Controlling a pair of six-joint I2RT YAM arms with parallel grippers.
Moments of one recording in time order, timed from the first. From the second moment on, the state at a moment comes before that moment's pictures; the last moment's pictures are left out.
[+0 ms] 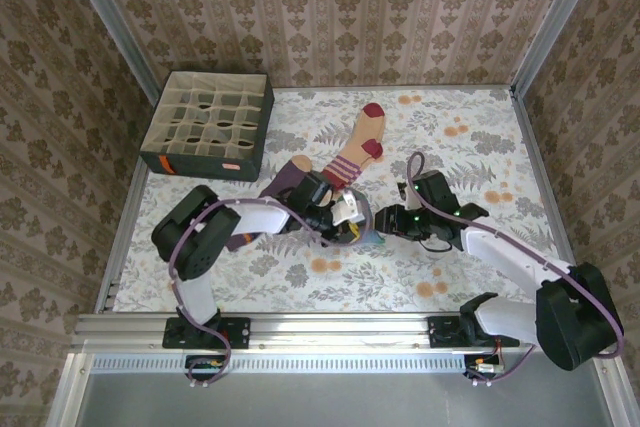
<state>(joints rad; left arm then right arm) -0.79 1.84 0.90 0.04 0.69 0.37 0.40 1.18 0.63 -0.37 -0.42 0.61</state>
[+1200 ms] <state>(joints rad) -0.72 1.79 0.95 -0.16 0.71 0.52 0.43 1.69 0.82 -0.25 -0.52 0.50</state>
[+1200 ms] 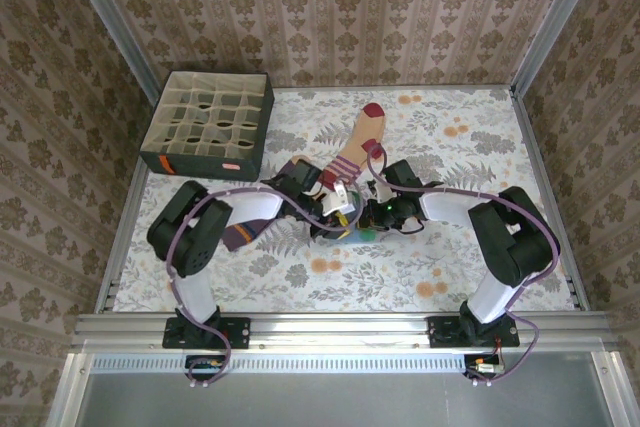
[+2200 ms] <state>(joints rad) -0.99 1.72 0.85 0.02 0.09 0.82 0.41 1.69 0.83 -0.29 -0.50 0.49</state>
